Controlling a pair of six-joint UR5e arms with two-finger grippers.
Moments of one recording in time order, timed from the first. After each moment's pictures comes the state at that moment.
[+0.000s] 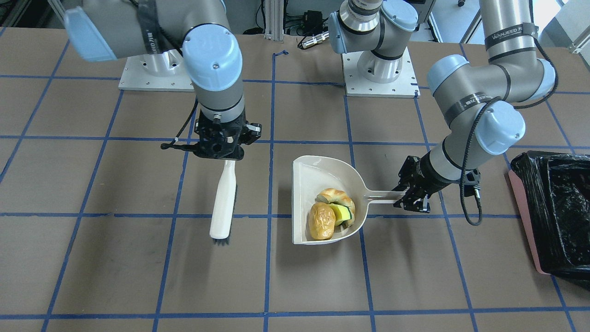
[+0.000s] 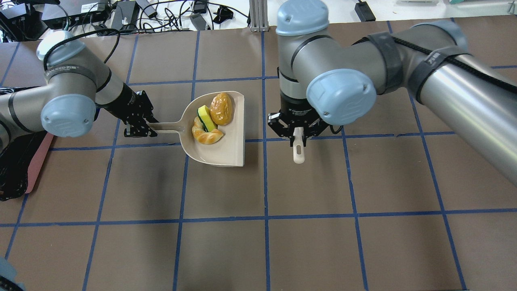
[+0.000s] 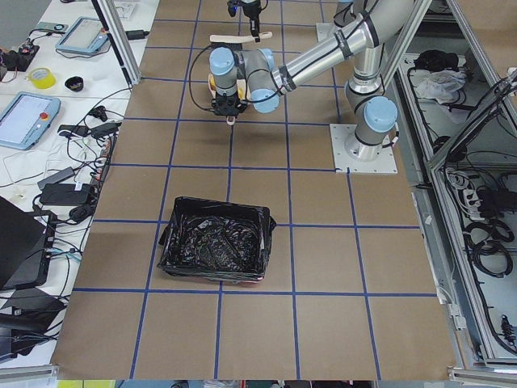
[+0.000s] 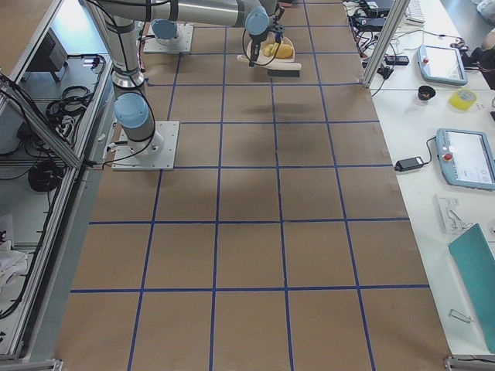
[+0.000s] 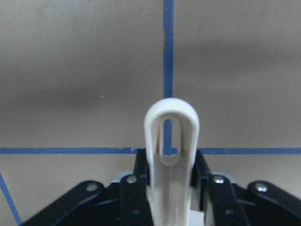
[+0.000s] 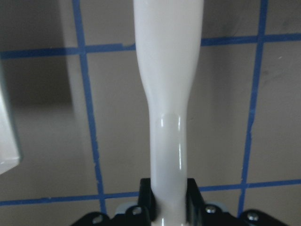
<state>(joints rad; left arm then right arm) -1.35 -1.82 -1.83 -1.14 1.39 -1.33 1.82 -1.36 1.63 -1.68 -1.55 0.30</state>
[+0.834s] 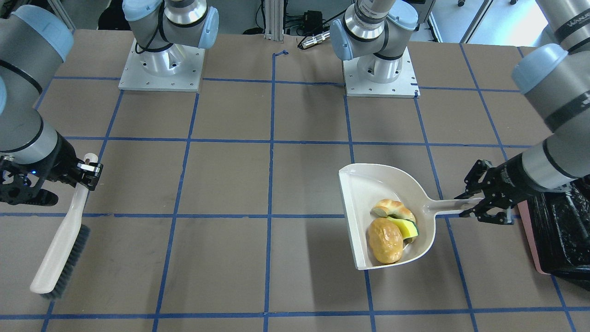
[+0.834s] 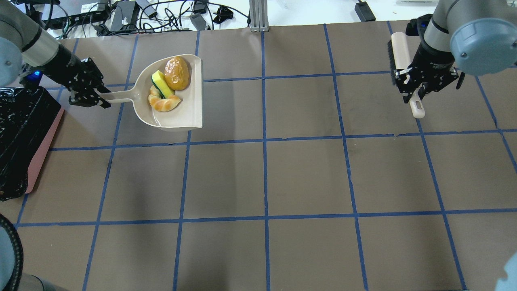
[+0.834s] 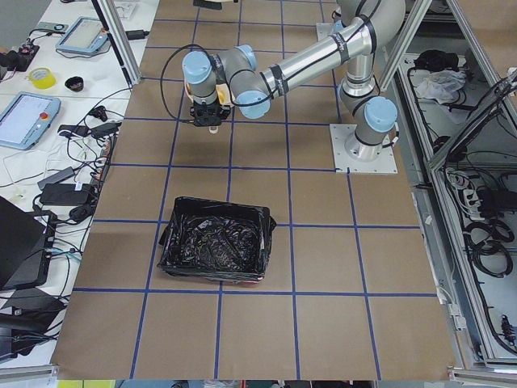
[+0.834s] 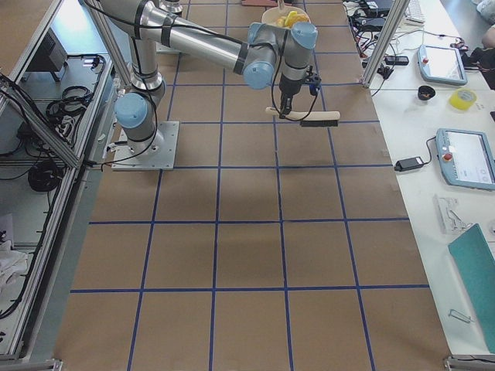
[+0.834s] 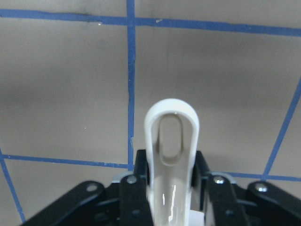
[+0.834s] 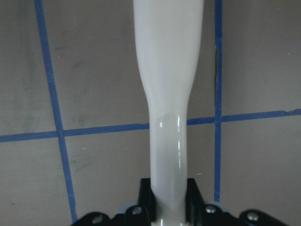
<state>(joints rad) -1.17 -1.89 -1.53 -1.42 1.36 -1.23 1.35 -1.33 1.64 -1.80 -1.65 -0.15</state>
